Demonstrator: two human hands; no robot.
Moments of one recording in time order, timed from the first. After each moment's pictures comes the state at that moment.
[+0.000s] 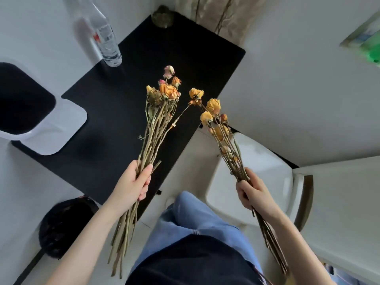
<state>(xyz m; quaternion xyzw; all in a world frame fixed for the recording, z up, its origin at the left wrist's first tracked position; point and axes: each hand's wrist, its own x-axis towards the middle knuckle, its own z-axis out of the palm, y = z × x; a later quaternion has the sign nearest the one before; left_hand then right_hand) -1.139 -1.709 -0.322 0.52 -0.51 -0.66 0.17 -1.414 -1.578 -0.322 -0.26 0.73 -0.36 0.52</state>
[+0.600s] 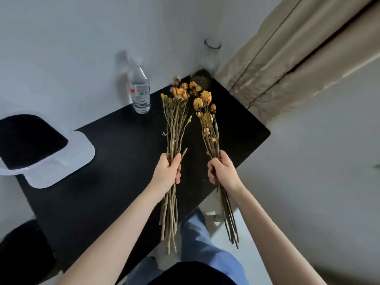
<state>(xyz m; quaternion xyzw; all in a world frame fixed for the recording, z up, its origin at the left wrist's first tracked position) -1.273 -1.884 -0.331 0.55 -0.37 -0.66 0.36 -1.442 -1.871 -0.308 -0.41 0.65 -0.33 0.55</state>
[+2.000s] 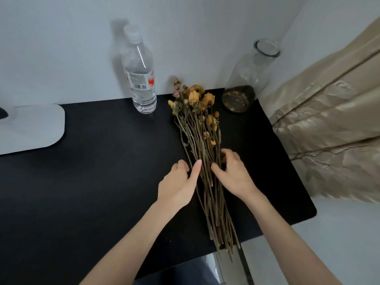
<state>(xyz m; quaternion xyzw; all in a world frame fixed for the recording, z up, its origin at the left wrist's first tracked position) -1.397 -1.998 -0.423 0.80 -0.46 -0.34 0.20 -1.534 -2.076 -0.417 -0.74 0.58 -0.08 0.32</state>
